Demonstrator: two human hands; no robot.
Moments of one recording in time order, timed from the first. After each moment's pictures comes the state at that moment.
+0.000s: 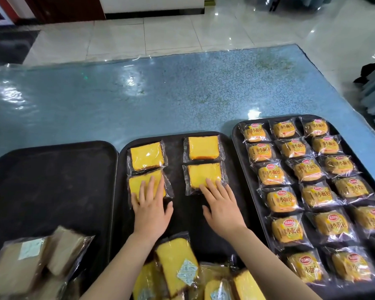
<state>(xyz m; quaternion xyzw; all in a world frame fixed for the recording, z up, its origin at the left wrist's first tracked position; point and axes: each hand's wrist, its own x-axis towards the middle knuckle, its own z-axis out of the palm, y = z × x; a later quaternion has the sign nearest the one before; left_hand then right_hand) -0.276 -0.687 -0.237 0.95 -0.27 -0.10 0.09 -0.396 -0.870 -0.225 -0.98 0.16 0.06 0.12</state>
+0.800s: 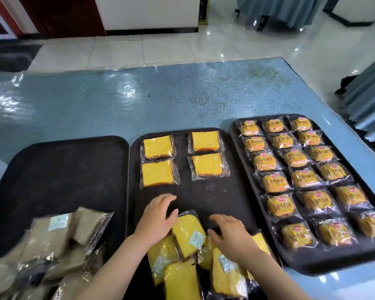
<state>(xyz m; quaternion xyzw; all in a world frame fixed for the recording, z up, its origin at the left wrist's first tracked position) -0.319 -0.623 -0.206 0.88 -0.34 -0.21 0.25 -0.488 -0.794 -0.186 -0.94 0.21 0.11 0.24</state>
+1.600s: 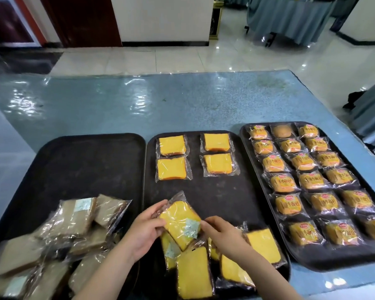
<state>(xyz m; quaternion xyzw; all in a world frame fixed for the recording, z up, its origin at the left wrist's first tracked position) -0.347 -0.548 -0.174 0.56 0.05 -0.44 0.70 -0.486 -0.730 -0.147 -0.79 0.35 0.14 0.48</state>
